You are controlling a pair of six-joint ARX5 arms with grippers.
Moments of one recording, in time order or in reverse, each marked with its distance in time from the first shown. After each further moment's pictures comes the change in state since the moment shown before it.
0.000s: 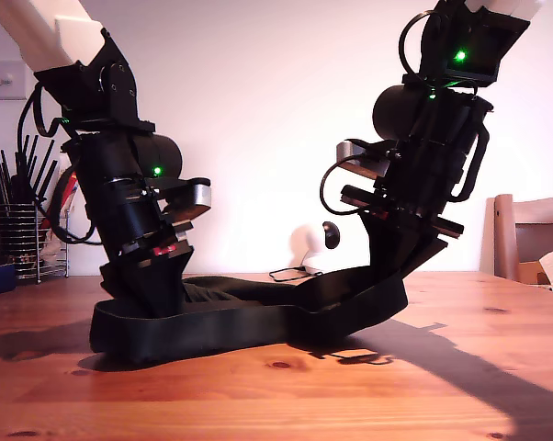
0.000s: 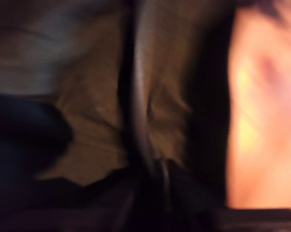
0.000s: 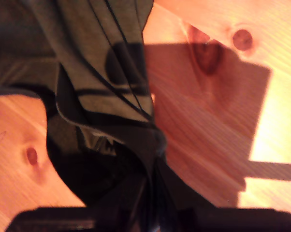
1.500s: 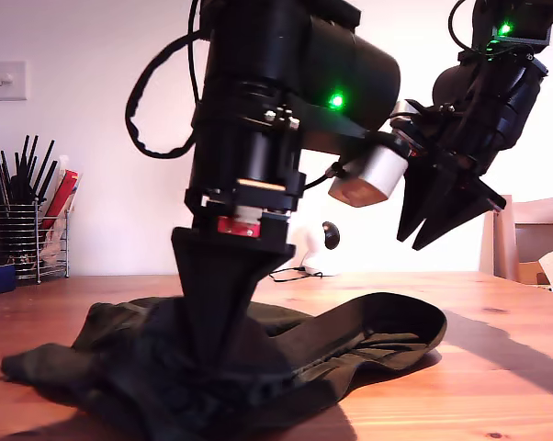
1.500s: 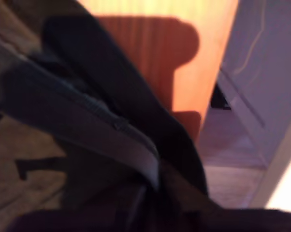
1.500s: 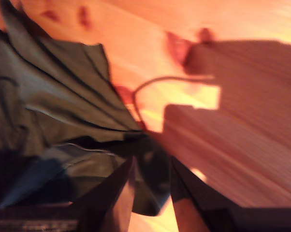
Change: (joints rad) left arm -0.564 -0.097 0.000 -0.212 -0.442 -0.085; right arm -0.182 -0.001 0.164 -0.262 -0.232 -0.049
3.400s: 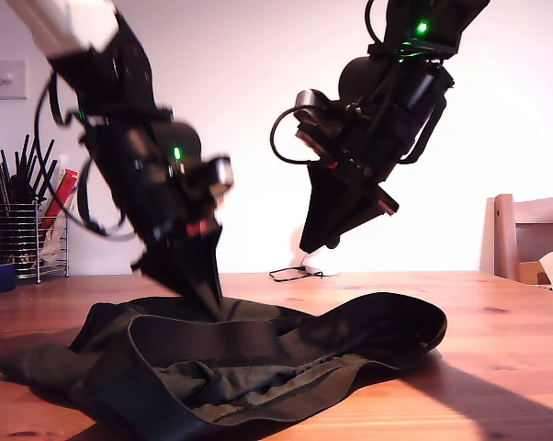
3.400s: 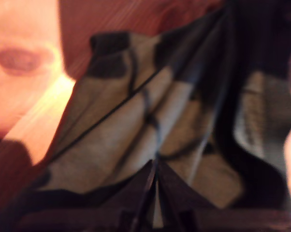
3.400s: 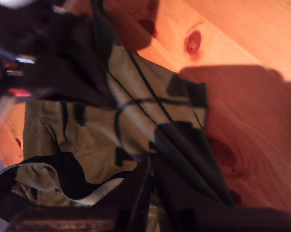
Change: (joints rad) left arm 0.529 0.099 0.000 0.433 0.523 -0.072; right arm 0.250 0.032 0.000 0.165 0.000 -0.007
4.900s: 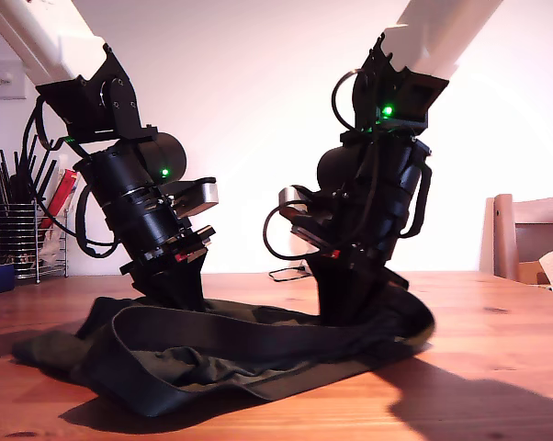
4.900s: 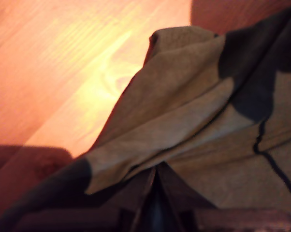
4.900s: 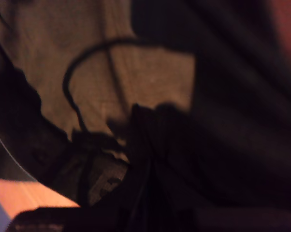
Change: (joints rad) left arm 0.072 0.030 0.002 0.163 -0.097 0.034; right arm 0.045 0.183 0.003 -0.162 0.128 -0.026
